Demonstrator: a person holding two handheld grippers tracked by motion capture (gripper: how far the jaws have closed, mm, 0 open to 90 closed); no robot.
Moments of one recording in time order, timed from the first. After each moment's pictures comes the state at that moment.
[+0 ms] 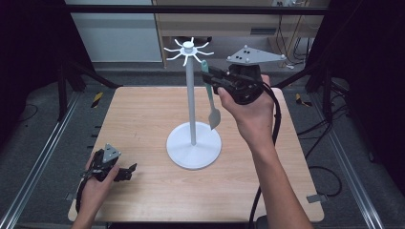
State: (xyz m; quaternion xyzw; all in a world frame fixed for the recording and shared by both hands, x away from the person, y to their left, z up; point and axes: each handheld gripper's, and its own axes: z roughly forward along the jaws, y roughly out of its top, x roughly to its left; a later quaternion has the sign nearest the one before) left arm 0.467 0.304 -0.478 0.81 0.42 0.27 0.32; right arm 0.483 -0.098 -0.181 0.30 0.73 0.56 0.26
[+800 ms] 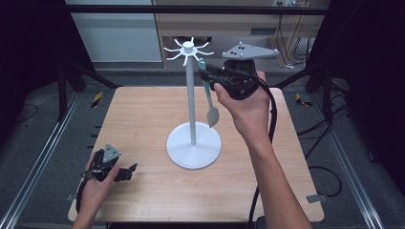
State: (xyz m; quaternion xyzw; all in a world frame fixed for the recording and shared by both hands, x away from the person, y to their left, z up) left arm 0.467 0.304 -0.478 0.80 0.42 0.27 0.32; right arm 0.495 -0.091 -0.180 0.30 0.73 0.55 0.26
